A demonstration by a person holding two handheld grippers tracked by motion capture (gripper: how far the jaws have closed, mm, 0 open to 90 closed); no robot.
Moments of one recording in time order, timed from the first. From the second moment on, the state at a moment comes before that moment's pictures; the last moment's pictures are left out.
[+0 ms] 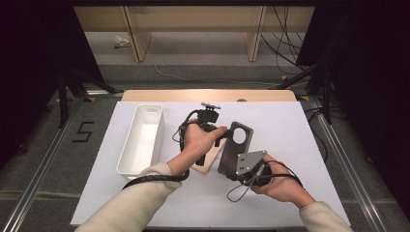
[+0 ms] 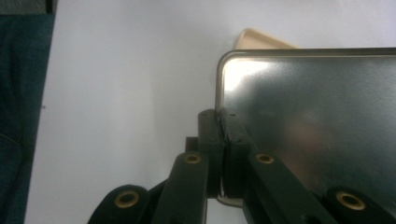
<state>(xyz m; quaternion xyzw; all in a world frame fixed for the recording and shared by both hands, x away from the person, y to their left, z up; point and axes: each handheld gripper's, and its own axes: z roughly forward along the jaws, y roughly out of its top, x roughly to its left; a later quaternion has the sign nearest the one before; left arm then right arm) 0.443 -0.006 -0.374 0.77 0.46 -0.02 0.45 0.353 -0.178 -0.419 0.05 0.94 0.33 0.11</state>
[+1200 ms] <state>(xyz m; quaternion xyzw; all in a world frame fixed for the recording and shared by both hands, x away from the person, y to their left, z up) 0.432 0.059 -0.359 0.73 0.38 0.12 0.56 0.367 -0.222 -0.412 0.28 0.84 0.42 0.18</state>
